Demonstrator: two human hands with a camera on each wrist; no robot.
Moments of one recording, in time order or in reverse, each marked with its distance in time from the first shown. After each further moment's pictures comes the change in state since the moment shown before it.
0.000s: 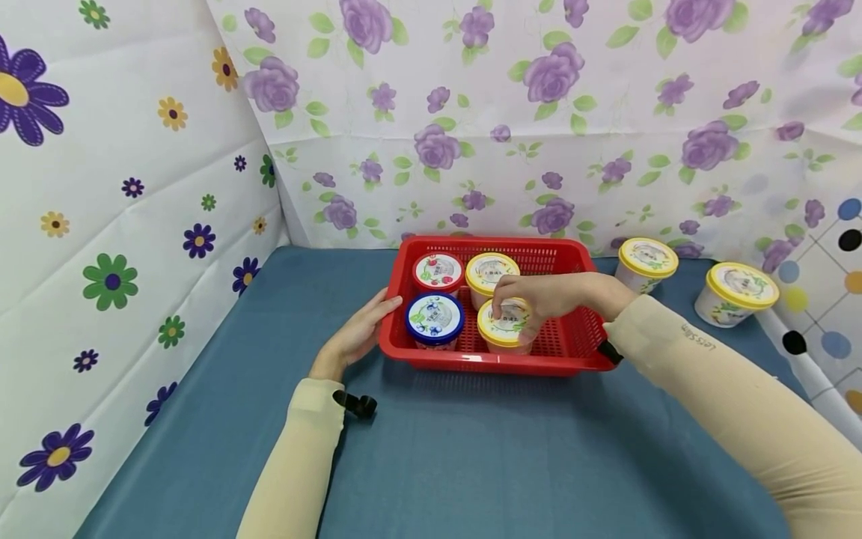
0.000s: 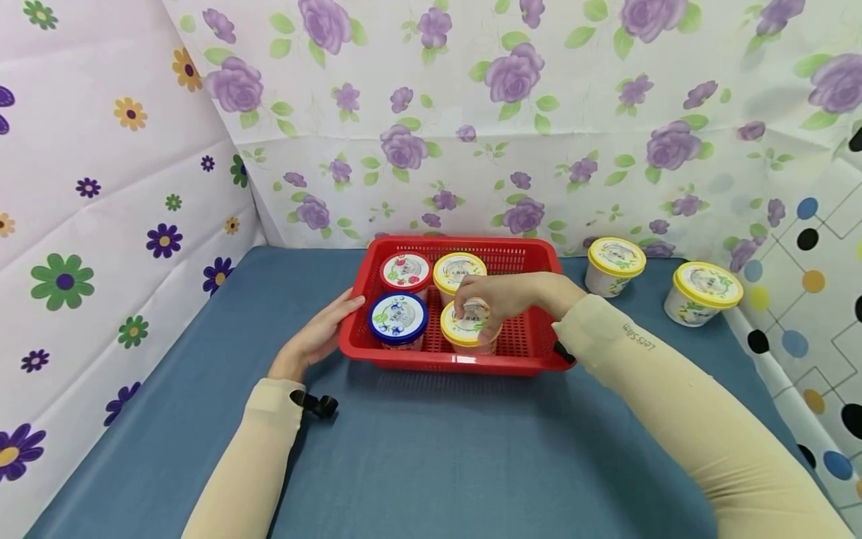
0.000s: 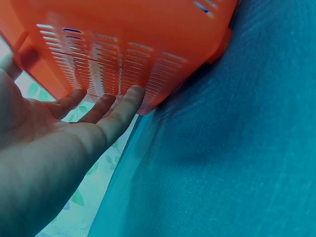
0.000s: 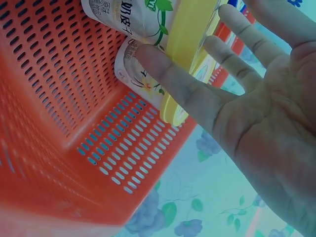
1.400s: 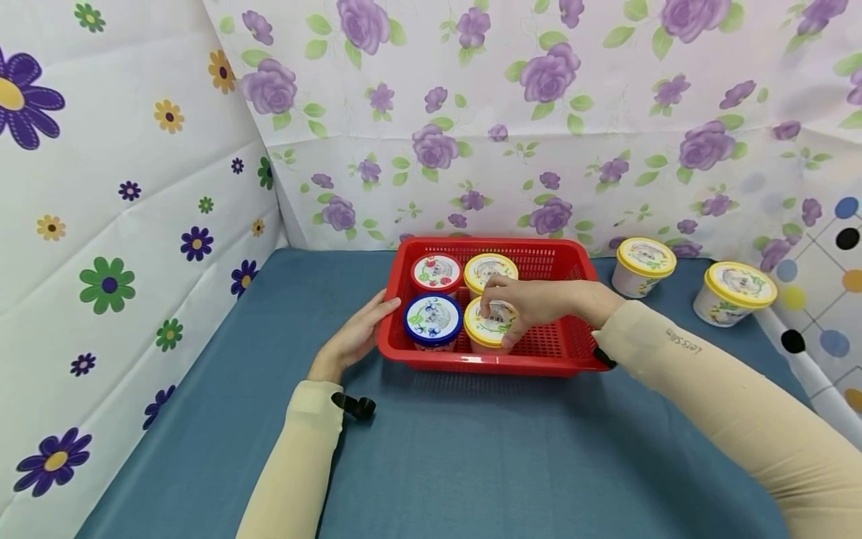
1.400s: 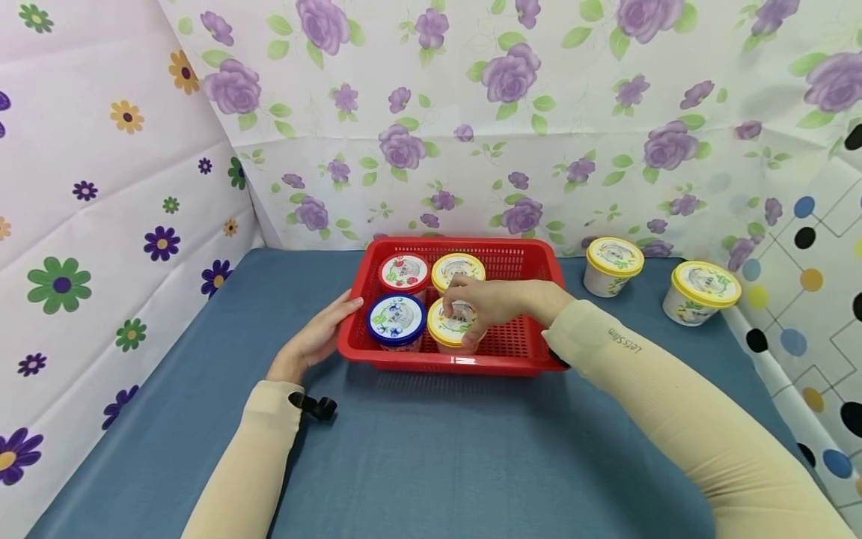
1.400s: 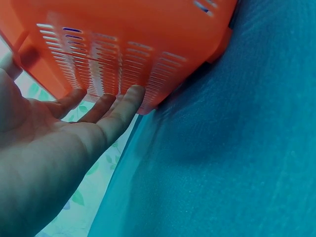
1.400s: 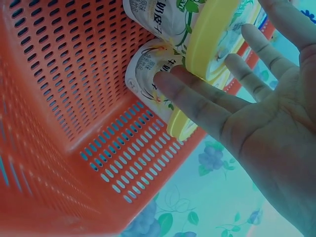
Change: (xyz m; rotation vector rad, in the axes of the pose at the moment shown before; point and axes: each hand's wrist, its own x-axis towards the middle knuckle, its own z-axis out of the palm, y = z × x) left_hand 0.000 0.001 0.001 -0.004 0.006 -0.018; right_hand 0.009 -0.005 0.012 -0.050 0.058 0.031
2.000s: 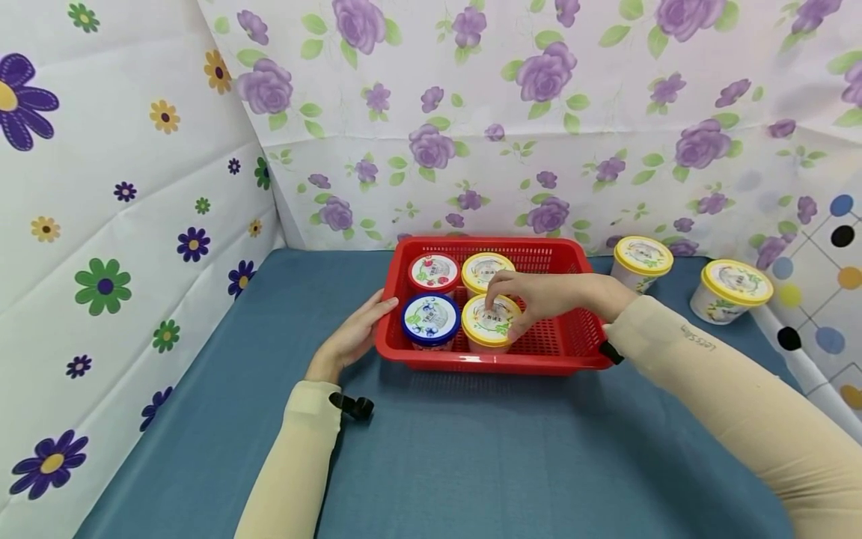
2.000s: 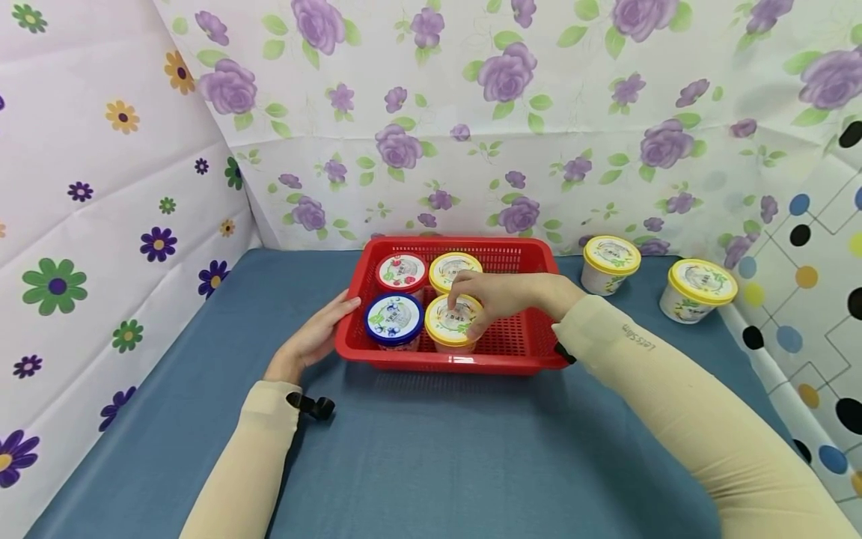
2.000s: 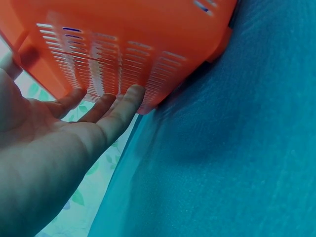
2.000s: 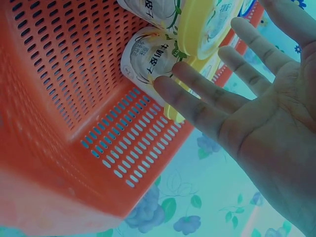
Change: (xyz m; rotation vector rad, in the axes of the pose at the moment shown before) left_hand -0.001 0.000 -0.001 -0.002 -0.003 0.000; right_hand -0.013 0.007 -0.010 0.023 0.013 -0.015
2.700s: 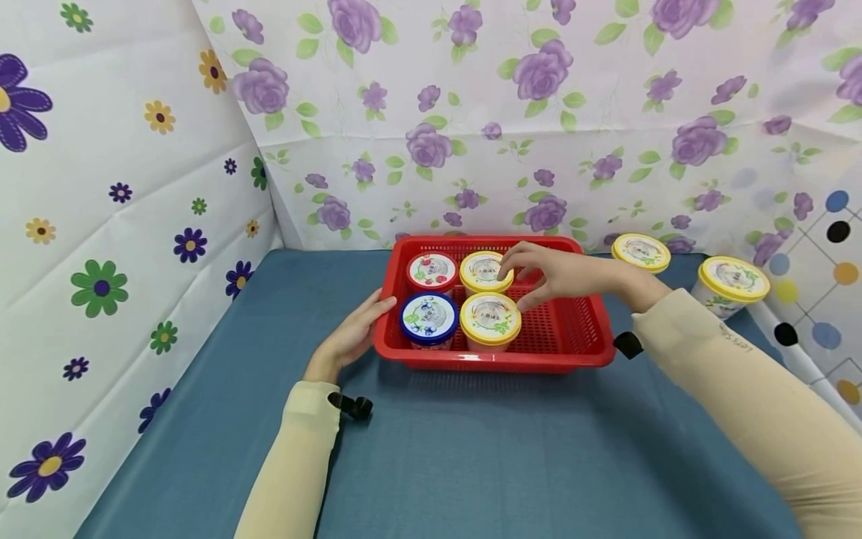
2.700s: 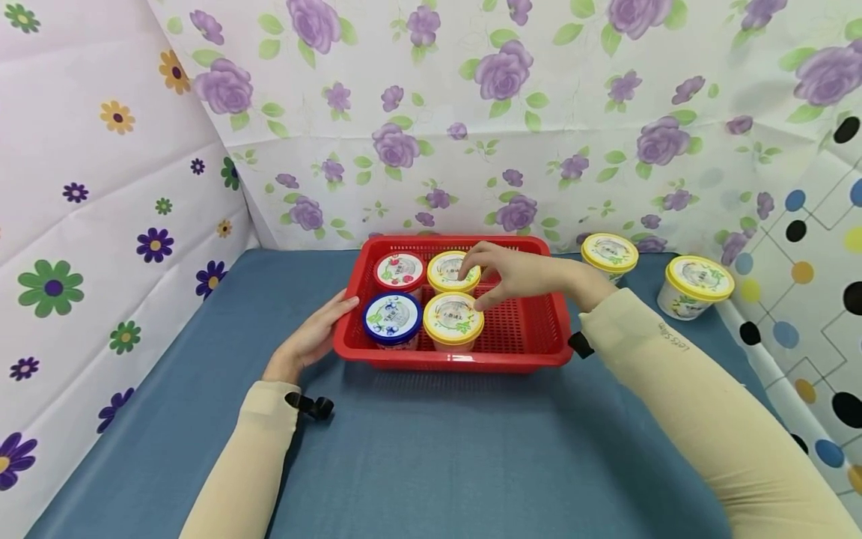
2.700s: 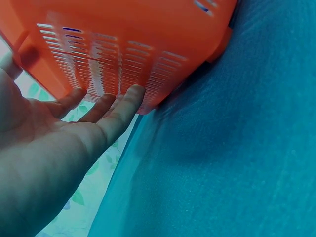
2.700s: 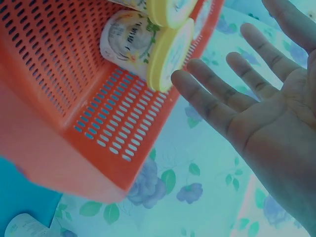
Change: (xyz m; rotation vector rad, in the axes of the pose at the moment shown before) left_hand 0.002 -0.001 0.000 0.003 -0.003 0.000; right_hand -0.030 0.008 -0.017 0.119 0.204 -0.082
